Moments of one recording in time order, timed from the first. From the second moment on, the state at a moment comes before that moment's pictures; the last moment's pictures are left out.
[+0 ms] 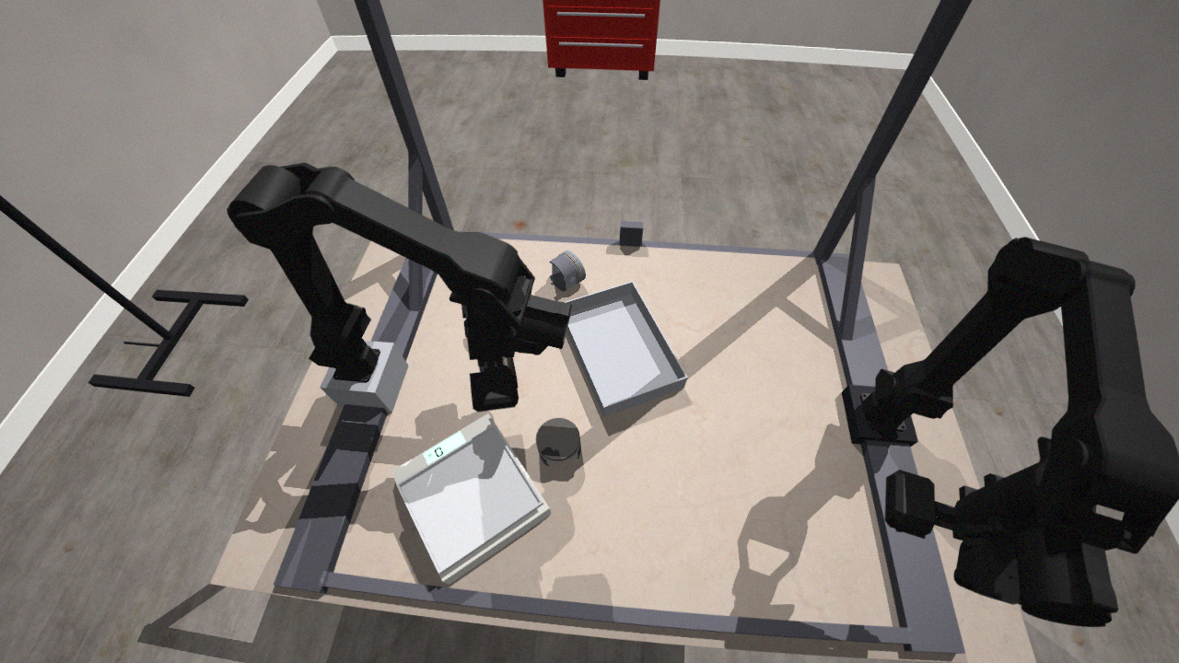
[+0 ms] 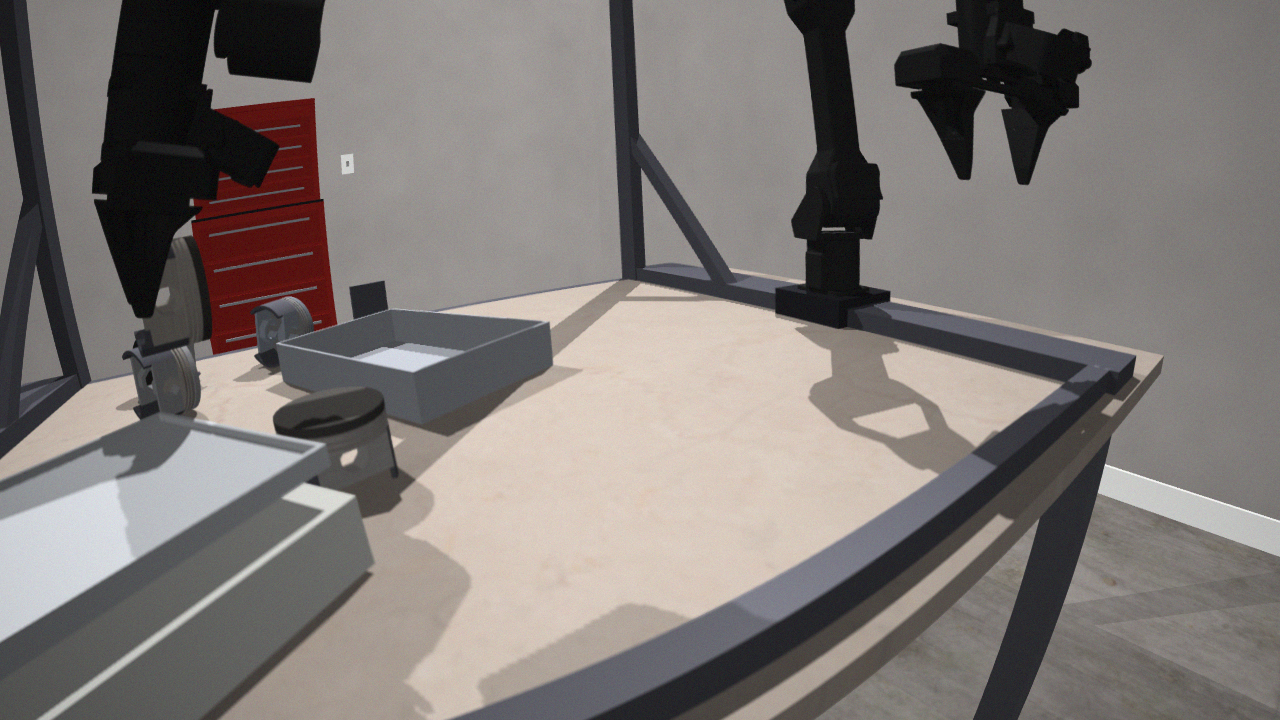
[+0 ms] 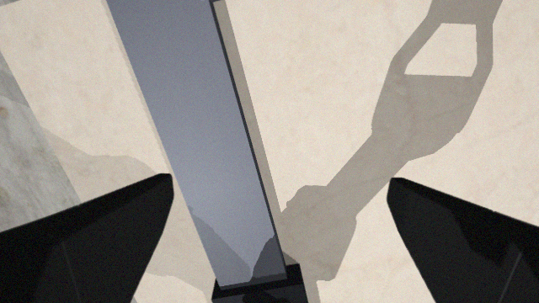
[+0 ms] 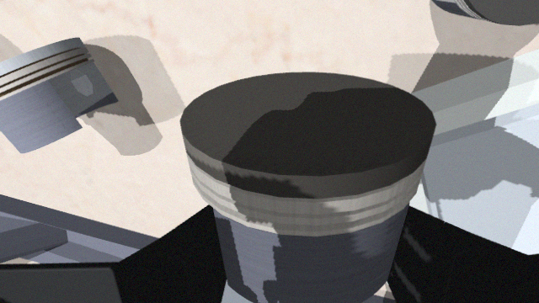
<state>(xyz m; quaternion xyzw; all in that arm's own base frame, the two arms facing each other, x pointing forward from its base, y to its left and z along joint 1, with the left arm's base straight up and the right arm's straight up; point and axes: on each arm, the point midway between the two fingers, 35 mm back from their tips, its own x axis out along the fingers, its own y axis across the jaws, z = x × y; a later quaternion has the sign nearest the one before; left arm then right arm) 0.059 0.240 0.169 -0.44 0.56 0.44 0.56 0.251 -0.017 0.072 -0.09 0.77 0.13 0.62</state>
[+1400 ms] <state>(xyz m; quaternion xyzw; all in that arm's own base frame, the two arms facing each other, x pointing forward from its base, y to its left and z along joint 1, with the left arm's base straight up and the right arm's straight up) 0.059 0.240 0.169 -0.44 0.56 0.44 0.56 0.230 -0.183 0.118 0.22 0.68 -0.21 0.66</state>
